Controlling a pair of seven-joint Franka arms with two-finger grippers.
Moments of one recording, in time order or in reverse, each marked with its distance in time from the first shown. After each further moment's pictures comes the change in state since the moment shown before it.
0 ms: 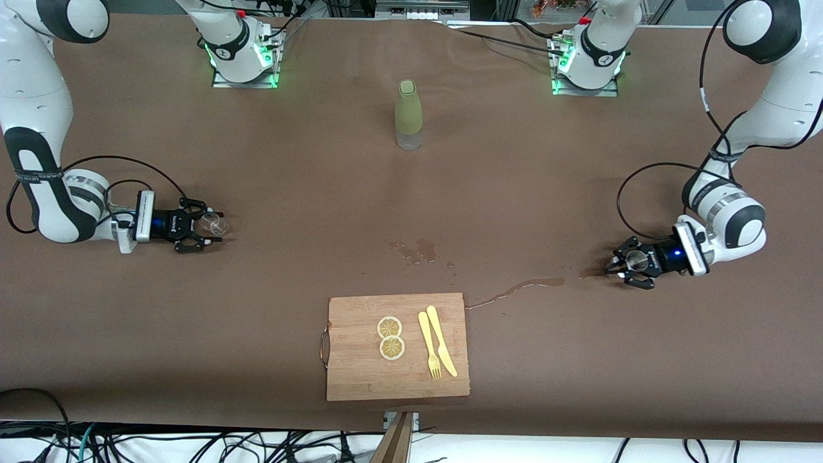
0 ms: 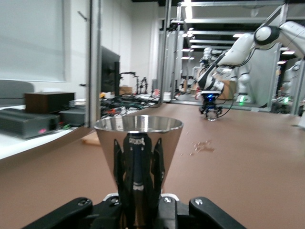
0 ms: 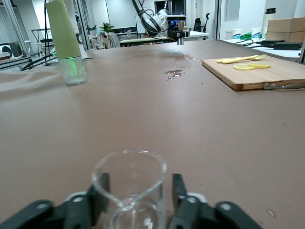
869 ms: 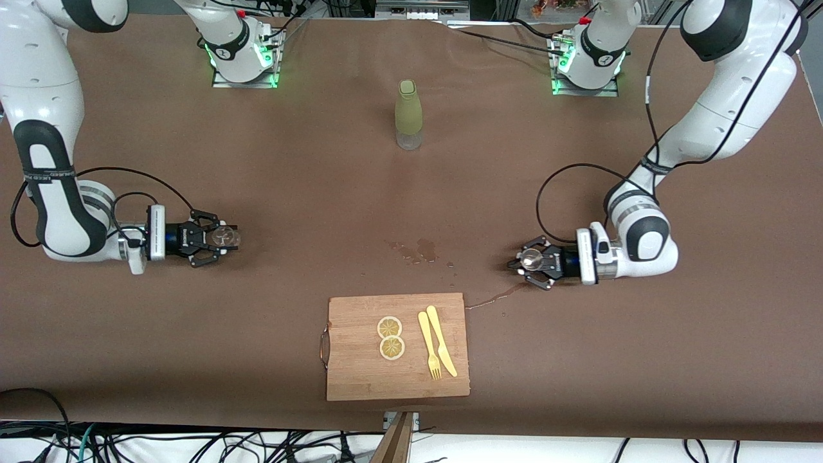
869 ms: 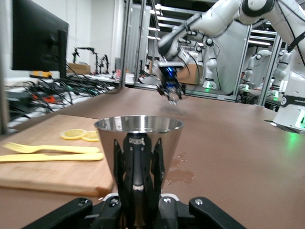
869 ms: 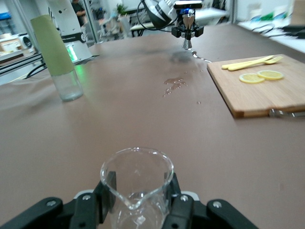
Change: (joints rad) left arm -0.261 0.005 -0.179 -0.003 -0.019 0.294 -0.115; right arm 0.200 -0.099 0.005 0.121 -0.039 0.008 0.319
